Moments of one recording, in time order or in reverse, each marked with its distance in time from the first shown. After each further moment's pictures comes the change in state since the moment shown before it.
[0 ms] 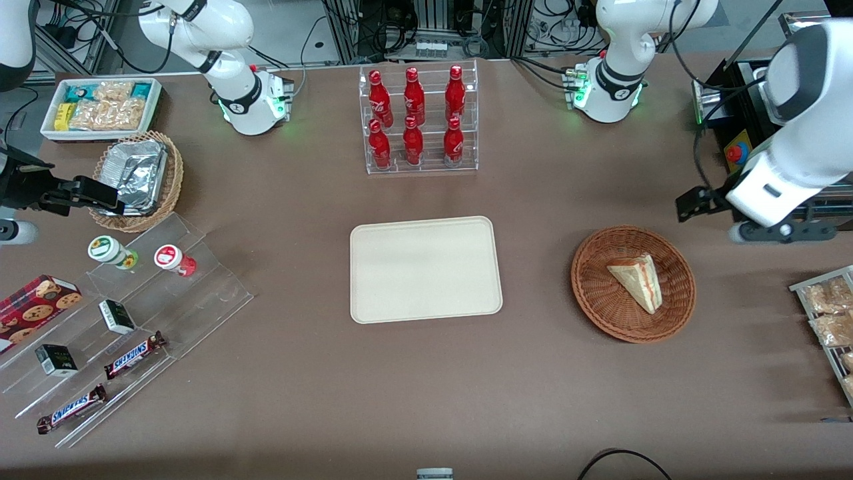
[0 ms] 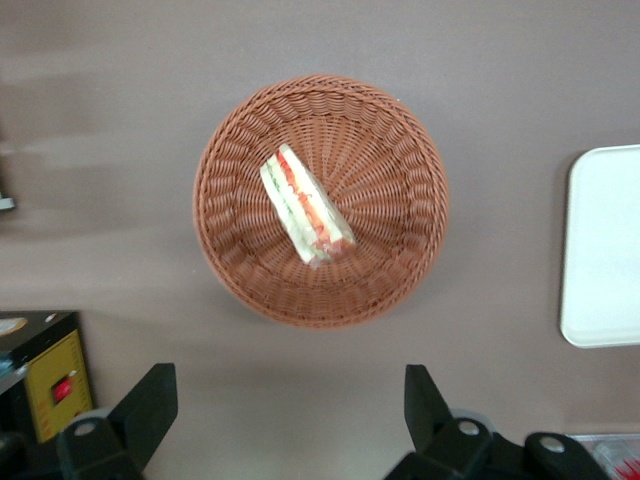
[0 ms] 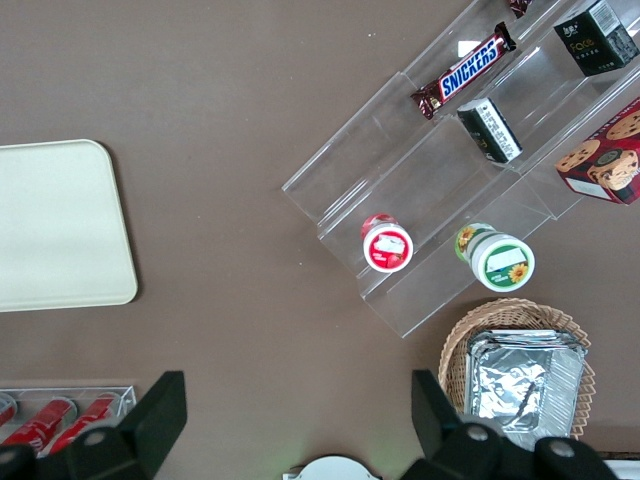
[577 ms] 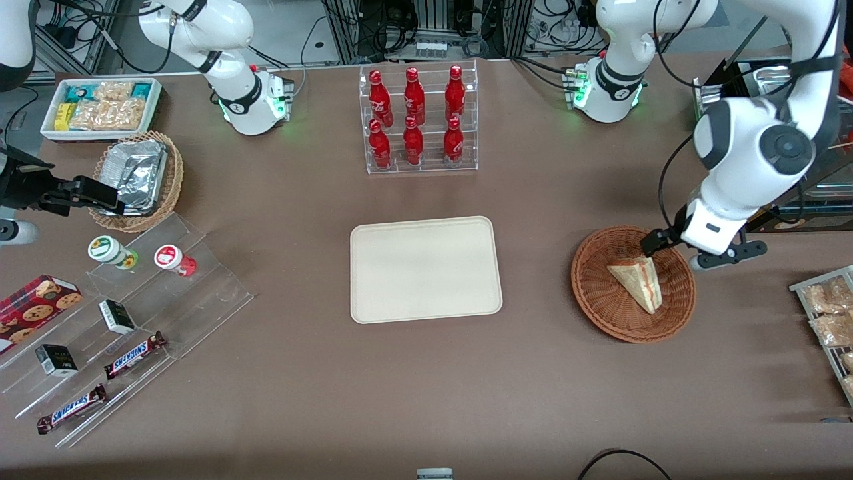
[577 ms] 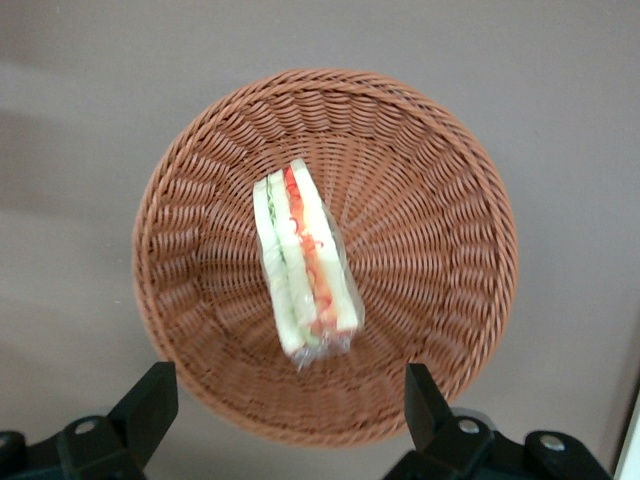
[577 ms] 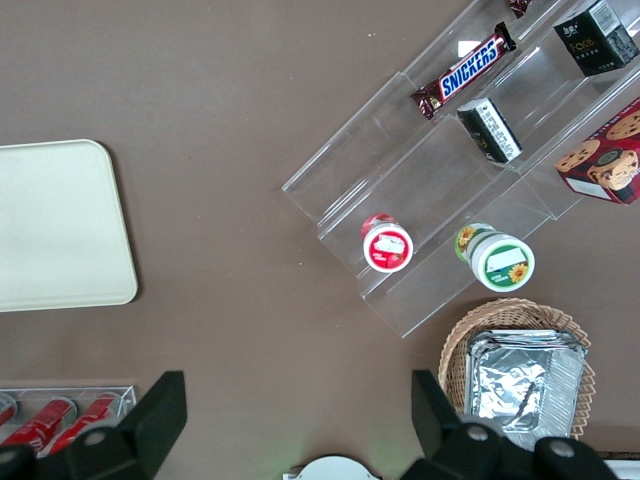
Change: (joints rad) arm 0.001 0.057 0.009 -0.363 0.000 0.537 -0.317
